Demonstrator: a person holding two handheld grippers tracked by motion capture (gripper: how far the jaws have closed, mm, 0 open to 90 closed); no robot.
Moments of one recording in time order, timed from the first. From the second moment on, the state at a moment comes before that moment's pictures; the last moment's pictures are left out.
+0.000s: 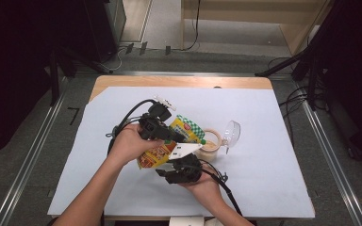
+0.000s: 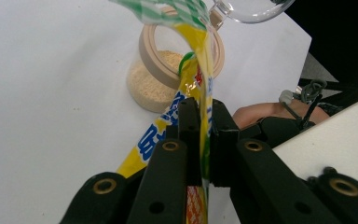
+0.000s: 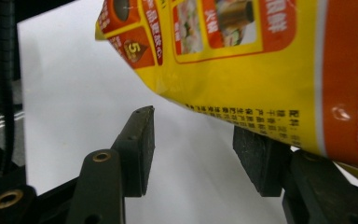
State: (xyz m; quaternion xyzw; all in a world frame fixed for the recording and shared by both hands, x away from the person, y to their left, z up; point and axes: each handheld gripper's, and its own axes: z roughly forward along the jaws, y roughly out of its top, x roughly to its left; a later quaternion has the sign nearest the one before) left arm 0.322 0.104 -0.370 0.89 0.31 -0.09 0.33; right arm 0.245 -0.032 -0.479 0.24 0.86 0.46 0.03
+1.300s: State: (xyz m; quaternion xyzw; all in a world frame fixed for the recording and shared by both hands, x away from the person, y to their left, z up) left arm 0.353 0.183 -0.357 0.80 0.39 -0.01 0.45; right arm 0.231 -0.072 -0.449 0.26 0.82 0.51 0.02
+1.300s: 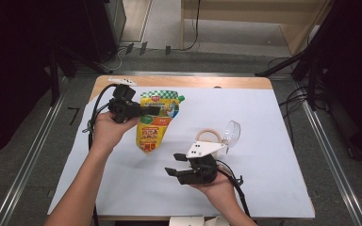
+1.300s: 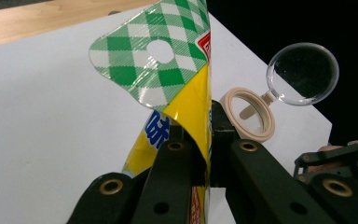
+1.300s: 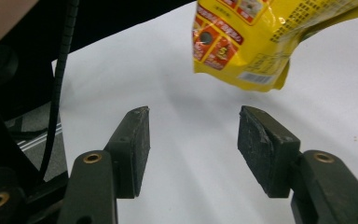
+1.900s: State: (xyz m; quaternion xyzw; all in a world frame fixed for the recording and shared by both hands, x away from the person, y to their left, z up) left arm 0.359 0.198 -0.372 0.80 0.41 -0.02 0.44; right arm 0.233 -0.074 -0.451 0.26 0.83 0.50 0.03
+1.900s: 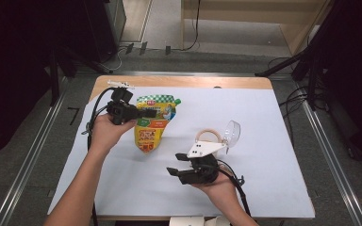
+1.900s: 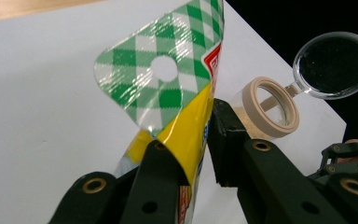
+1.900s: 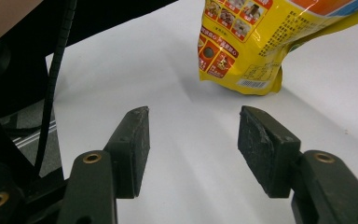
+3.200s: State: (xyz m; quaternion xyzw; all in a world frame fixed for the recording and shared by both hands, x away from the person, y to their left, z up) left arm 0.344 0.225 -0.333 0.81 0.39 0.00 0.44; right arm 0.240 -0.082 -0.443 0.27 0.83 0.49 0.01
